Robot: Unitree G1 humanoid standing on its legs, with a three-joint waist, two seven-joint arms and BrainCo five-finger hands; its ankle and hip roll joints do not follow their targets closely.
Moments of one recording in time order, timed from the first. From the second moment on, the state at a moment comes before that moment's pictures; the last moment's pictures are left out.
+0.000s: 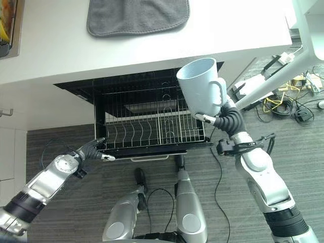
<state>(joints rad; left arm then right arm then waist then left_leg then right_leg) -0.33 0.79 -0.44 0.02 0.08 0.64 -0.29 -0.14 -0.74 0.09 -0.32 0.51 0.04 -0.07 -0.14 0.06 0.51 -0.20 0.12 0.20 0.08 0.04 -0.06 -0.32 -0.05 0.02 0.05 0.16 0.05</state>
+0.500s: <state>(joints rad) -0.50 0.86 -0.67 -0.10 0.74 0.54 -1.09 -0.20 -0.73 0.22 -0.20 0.49 0.11 -0.01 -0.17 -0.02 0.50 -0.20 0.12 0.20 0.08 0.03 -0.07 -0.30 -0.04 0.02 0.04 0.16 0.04</state>
